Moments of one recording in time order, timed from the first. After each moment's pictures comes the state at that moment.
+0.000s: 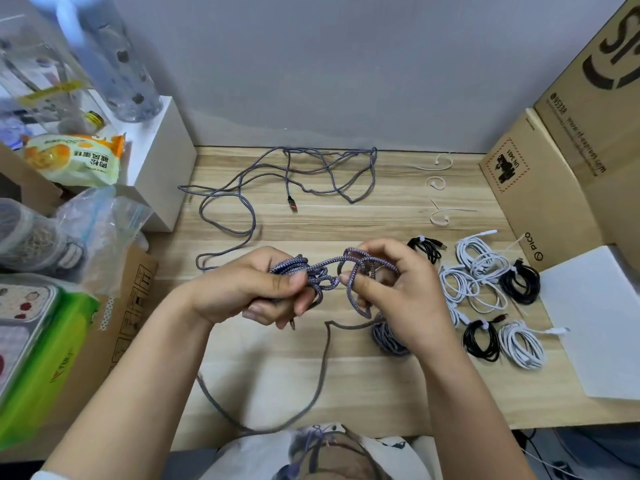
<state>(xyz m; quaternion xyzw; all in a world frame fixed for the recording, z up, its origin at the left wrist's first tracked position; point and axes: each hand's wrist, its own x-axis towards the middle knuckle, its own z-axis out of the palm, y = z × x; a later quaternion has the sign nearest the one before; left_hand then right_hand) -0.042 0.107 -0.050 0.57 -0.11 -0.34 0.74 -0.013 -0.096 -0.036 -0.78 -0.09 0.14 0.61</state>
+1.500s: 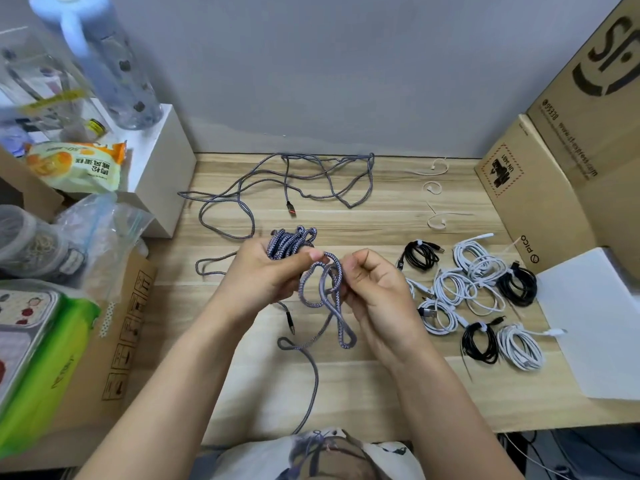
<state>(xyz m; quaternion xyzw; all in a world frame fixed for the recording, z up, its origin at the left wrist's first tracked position) -0.043 0.073 -0.044 0.67 0.17 -0.04 0.73 -0.021 -0.072 -0.052 -0.53 0.02 0.24 0.81</state>
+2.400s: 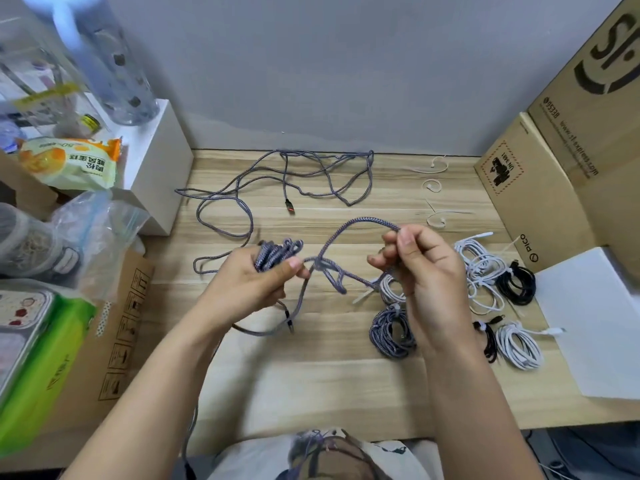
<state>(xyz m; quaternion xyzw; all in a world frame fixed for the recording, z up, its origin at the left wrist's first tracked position) -0.051 0.090 -0.058 0.71 0.14 -0.05 0.69 0.002 -0.098 -0.038 -0.60 0.02 0.09 0.79</state>
